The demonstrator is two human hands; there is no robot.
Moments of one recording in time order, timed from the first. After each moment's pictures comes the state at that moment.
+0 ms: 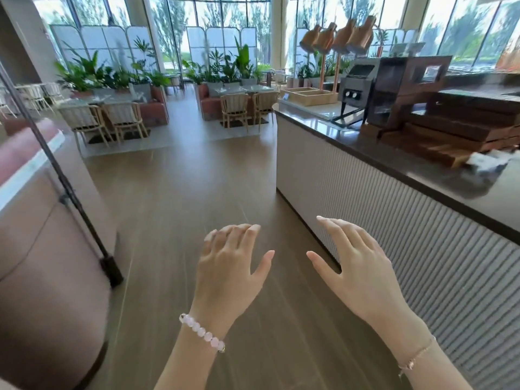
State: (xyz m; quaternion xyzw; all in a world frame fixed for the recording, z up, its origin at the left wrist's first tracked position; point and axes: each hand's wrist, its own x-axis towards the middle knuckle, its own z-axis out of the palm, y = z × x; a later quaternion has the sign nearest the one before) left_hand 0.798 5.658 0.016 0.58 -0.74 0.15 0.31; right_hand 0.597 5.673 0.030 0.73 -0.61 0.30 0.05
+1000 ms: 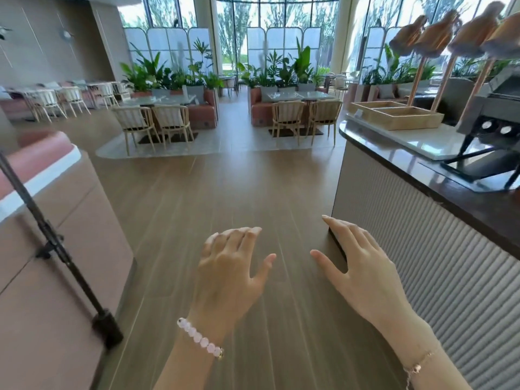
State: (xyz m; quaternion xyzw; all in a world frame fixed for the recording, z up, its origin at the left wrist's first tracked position) left_hand 0.930 5.119 0.029 0.66 -0.67 0.16 0.30; right_hand 0.729 5.077 0.037 0.79 -0.52 0.32 -0.04
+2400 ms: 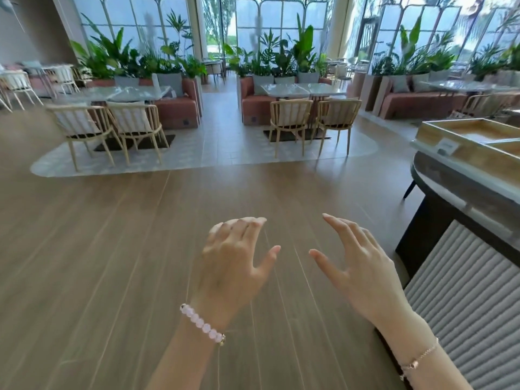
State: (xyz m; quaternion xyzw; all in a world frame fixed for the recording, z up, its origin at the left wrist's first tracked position) left_hand 1.221 4.188 0.024 0.64 -0.69 0.12 0.30; right_hand 1.018 4.158 0.018 0.78 -0.53 0.33 -0.03
